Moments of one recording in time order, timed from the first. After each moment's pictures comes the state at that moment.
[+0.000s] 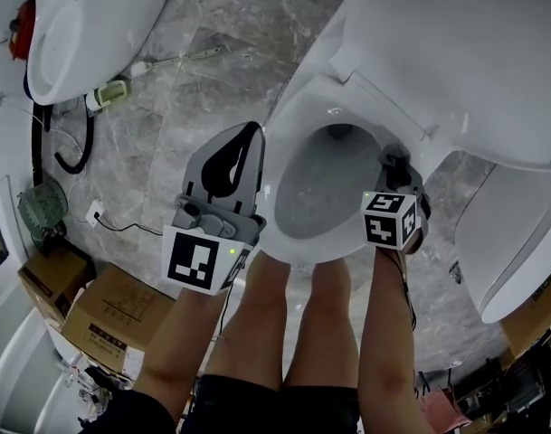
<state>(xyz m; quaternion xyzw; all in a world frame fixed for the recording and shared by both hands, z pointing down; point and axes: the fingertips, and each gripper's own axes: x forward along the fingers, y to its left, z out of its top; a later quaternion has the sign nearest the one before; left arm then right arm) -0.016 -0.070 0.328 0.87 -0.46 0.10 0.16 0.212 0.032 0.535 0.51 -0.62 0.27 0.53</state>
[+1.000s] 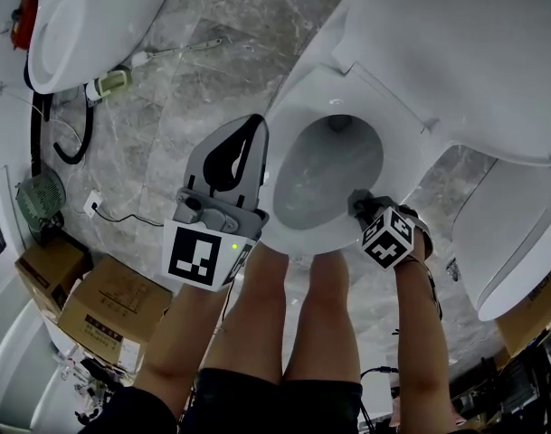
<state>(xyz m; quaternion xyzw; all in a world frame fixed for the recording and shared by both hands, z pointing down) -0.014 -0.062 0.318 0.86 -0.47 0.09 0.17 0.152 0.174 0.540 0.09 -0.72 0.32 0.60</state>
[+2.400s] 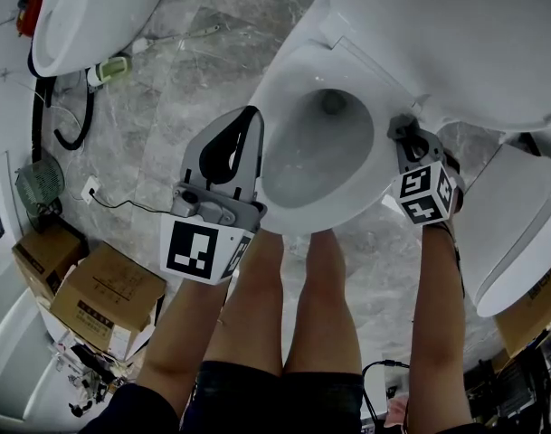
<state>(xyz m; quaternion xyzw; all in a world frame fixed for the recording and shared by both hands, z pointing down) 0.011 -0.010 0.306 0.86 -0.48 0.10 0.15 0.246 0.043 0.511 0.32 -0.76 0.14 0.55</state>
